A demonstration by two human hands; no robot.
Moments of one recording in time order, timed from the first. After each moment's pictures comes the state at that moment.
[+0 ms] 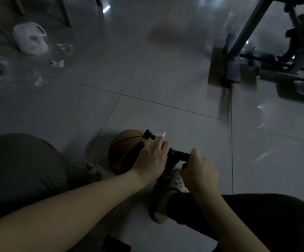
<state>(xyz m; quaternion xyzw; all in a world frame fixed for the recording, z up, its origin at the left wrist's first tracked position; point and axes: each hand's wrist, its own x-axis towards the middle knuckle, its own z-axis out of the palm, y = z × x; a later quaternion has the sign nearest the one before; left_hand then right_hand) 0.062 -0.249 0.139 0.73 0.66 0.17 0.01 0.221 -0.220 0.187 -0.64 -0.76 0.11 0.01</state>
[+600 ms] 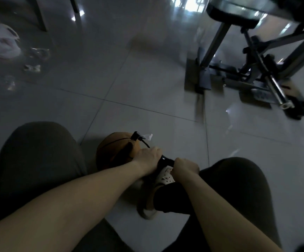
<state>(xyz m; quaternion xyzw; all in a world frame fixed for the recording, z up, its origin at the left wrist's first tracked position) 0.078 -0.234 0.143 0.78 0.61 -0.03 0.13 0.226 -0.215 0.173 -0.62 -0.72 0.14 -0.27</state>
